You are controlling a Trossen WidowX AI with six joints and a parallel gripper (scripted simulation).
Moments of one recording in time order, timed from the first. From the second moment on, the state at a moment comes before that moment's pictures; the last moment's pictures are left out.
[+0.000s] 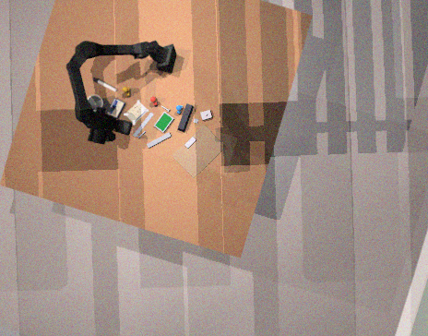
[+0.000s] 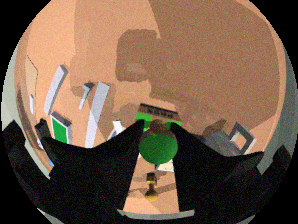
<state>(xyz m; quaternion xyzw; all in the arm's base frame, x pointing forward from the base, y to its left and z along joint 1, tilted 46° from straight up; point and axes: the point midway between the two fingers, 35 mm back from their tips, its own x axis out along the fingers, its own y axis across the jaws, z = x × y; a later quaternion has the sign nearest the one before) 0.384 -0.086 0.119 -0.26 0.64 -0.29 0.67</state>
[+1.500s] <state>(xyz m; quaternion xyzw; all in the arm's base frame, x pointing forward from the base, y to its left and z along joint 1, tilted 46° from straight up) 0.383 -0.070 0.134 -0.26 0.64 -0.29 0.67</state>
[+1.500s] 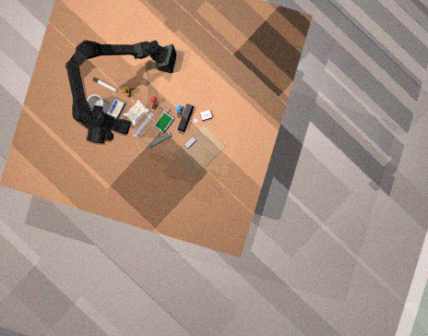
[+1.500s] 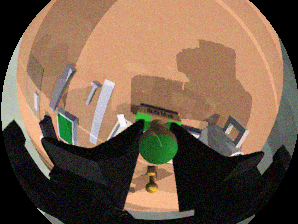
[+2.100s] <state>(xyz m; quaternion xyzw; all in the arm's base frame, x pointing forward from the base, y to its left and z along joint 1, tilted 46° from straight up) 0.382 -0.064 0.140 -0.26 0.64 -0.29 0.67</state>
